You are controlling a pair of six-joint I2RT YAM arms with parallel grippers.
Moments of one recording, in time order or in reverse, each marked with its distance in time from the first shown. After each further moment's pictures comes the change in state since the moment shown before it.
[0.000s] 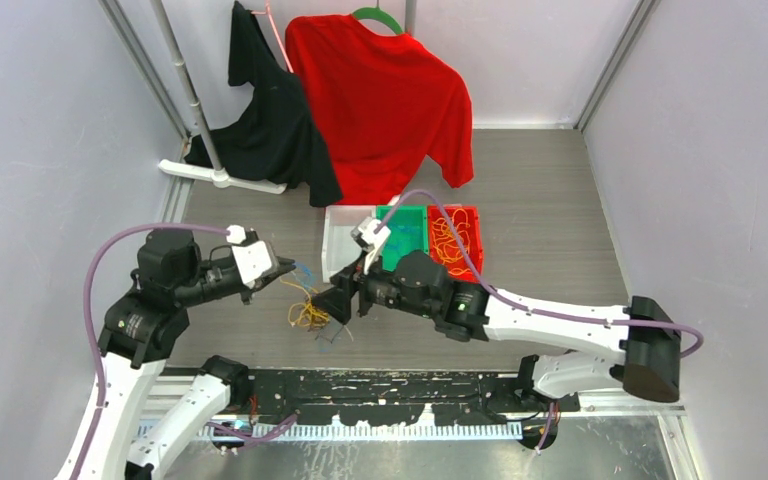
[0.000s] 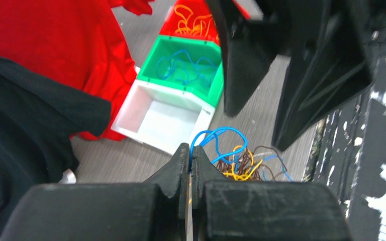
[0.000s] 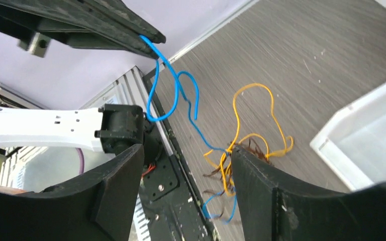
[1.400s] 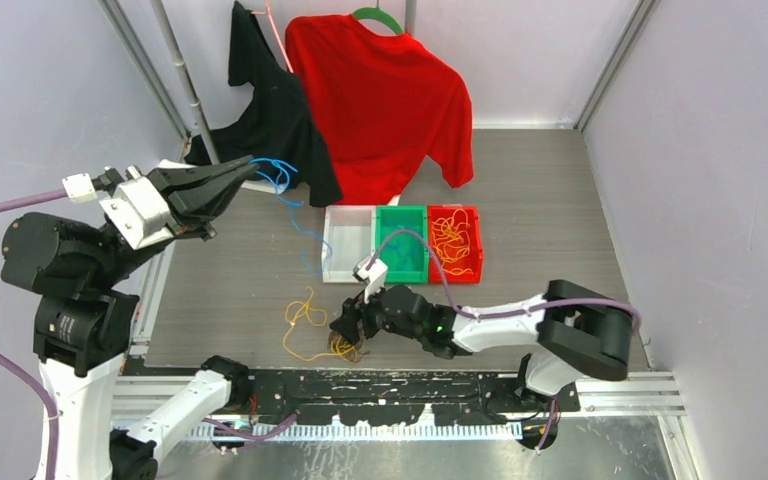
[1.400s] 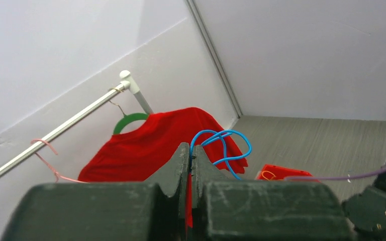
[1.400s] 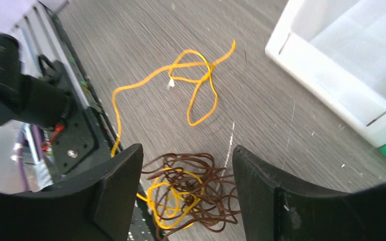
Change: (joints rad) left arm 0.000 0.190 0.539 0.481 -0.055 -0.382; right arm 0.000 0.328 -0.280 0.383 0.092 -0.014
